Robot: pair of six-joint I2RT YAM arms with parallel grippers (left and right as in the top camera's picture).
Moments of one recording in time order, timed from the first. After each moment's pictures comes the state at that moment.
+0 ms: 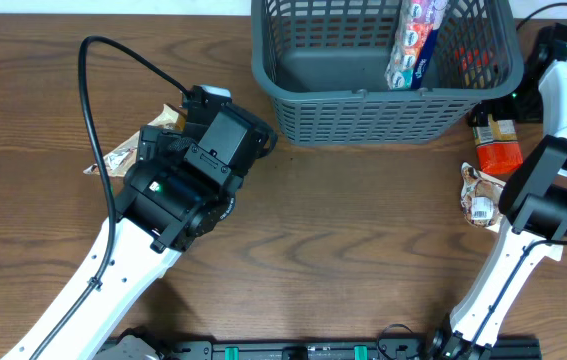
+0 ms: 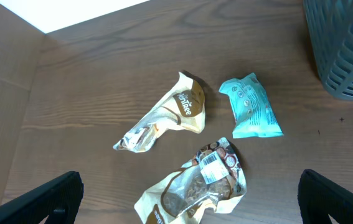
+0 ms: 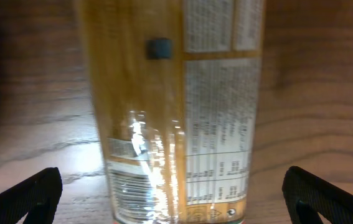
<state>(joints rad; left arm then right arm) -0.65 1.34 1.47 -1.18 -0.66 -0.33 -0.37 2.42 2.15 -1.15 0.01 -0.37</state>
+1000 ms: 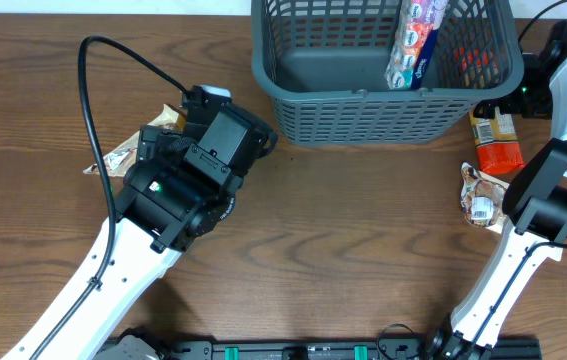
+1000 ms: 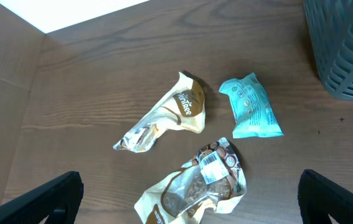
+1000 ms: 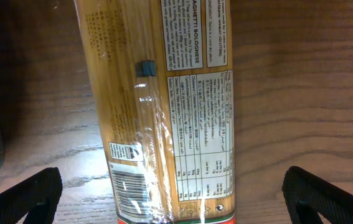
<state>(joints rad) -0.65 1.34 1.47 -1.18 -0.66 -0.33 -0.39 2.42 2.20 -1.17 -0.05 -0.35</state>
